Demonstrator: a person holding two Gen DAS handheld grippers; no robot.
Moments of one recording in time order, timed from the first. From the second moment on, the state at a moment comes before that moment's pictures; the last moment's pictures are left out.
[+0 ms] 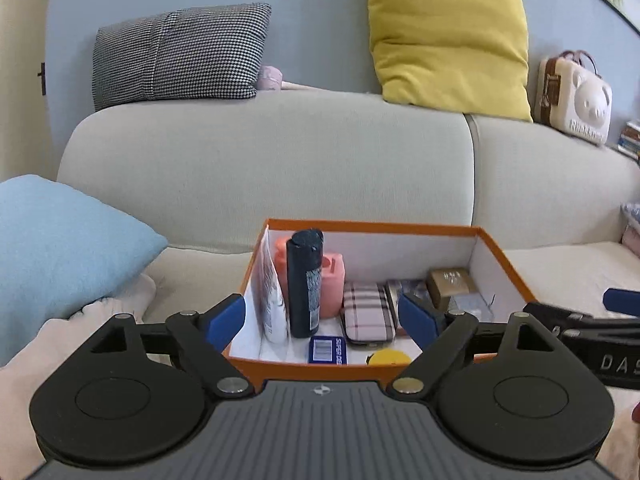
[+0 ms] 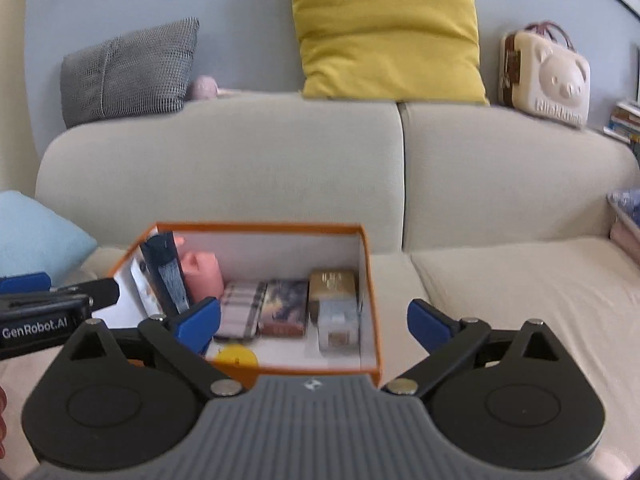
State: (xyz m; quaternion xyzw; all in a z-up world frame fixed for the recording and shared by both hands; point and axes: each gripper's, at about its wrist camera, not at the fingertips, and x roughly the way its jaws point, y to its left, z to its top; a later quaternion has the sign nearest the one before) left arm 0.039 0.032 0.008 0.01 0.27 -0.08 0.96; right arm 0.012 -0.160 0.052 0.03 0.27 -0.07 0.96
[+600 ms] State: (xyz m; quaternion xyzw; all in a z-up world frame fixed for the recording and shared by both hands) left arm 0.035 0.027 -0.003 0.01 0.28 -0.09 0.95; right arm 0.007 -0.162 0.032 0.05 0.29 -0.09 0.95
